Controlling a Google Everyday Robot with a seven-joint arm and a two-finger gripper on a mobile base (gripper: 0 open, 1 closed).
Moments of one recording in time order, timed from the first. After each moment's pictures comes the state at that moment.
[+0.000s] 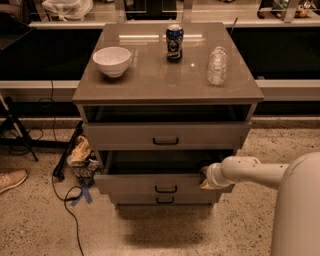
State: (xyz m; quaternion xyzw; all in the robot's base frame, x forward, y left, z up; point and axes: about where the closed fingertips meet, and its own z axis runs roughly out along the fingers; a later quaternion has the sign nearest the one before) arm 0.619 -0.200 0.404 -0.67 0.70 -0.03 0.24
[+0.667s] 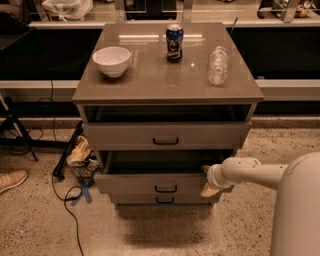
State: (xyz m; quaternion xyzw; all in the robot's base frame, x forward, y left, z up) arm 0.618 -0.199 0.403 -0.67 0.70 -0.03 0.24
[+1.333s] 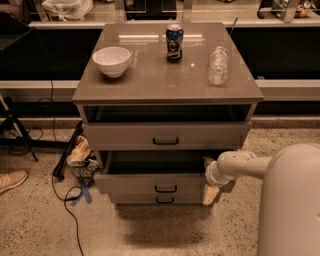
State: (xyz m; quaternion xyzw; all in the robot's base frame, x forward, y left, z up) arm 0.620 -0.200 0.402 -0.67 0.71 -0.02 0.20
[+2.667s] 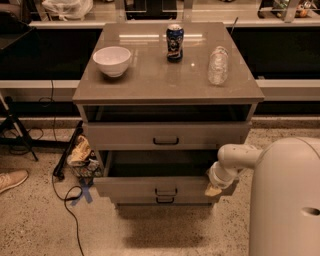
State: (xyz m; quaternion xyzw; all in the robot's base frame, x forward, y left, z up) arm 0.579 -0.221 0.400 -0.65 0.75 0.04 0.10
